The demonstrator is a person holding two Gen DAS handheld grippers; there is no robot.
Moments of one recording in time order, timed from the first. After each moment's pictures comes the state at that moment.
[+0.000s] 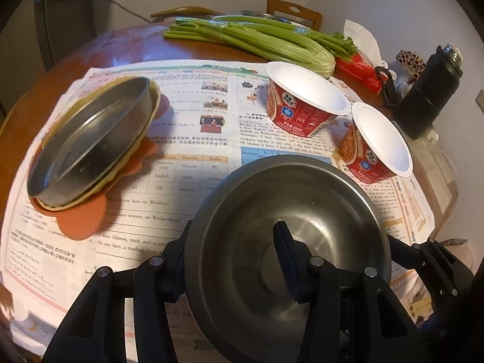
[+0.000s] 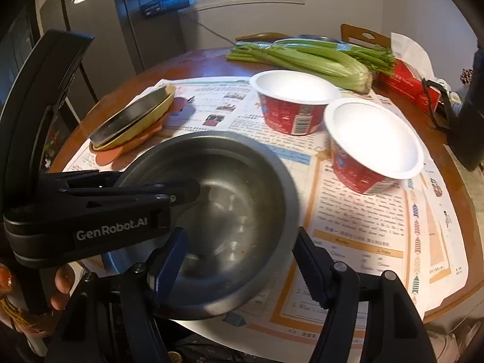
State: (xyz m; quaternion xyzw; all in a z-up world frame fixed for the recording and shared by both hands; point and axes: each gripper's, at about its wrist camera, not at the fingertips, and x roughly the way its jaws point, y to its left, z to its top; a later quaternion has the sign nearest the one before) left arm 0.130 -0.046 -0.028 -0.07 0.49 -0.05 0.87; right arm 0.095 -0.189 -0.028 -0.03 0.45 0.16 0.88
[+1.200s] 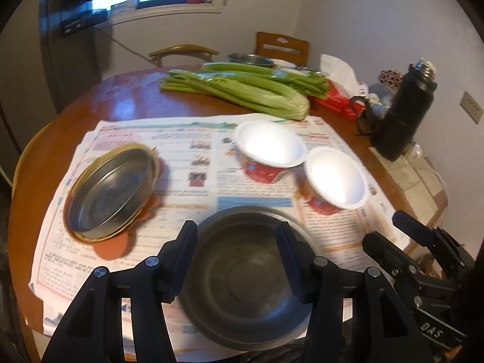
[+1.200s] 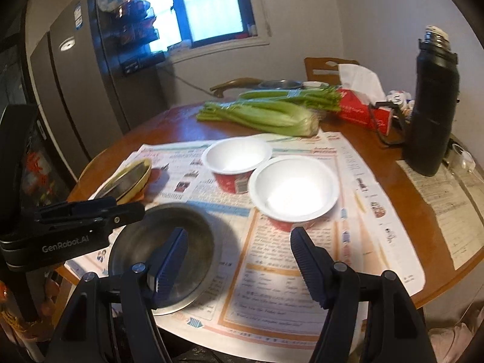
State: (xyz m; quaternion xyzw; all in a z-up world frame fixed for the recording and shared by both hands) left arm 0.103 -0.073 0.051 -0.04 0.42 -0.06 0.90; right arm 0.080 -0.259 0.038 0.03 0.36 0.12 0.93
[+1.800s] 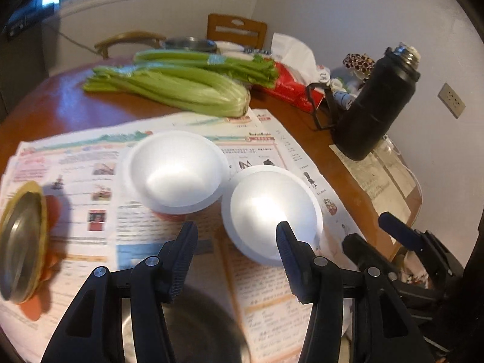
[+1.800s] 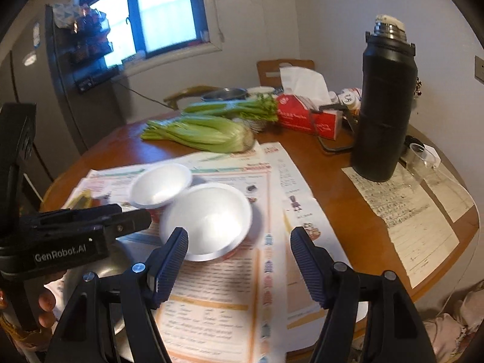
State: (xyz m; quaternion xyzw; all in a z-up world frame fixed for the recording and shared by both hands) left arm 0.194 -0.151 0.031 -0.07 0.46 -0.16 0.87; right arm 0.129 -0.324 0.039 0.03 0.37 0.02 0.93
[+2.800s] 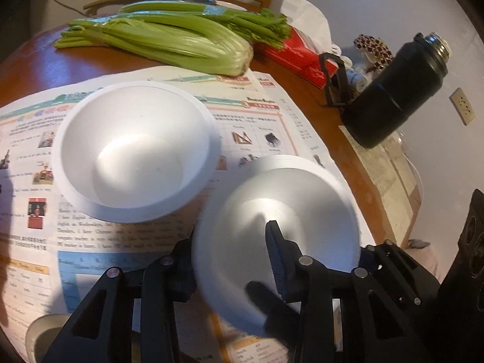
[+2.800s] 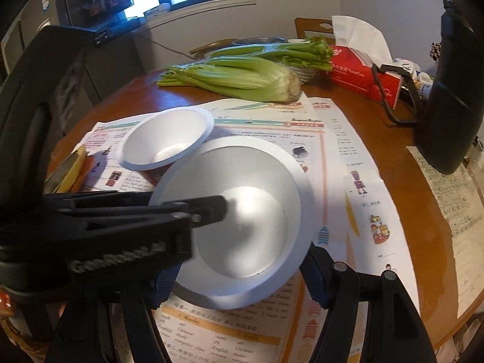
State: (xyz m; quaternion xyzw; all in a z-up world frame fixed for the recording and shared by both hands) left arm 0.236 -0.171 -0.023 -0.10 0.52 -0.18 0.83; right arm 0.181 -0.288 -0.020 0.02 0.45 0.12 0.88
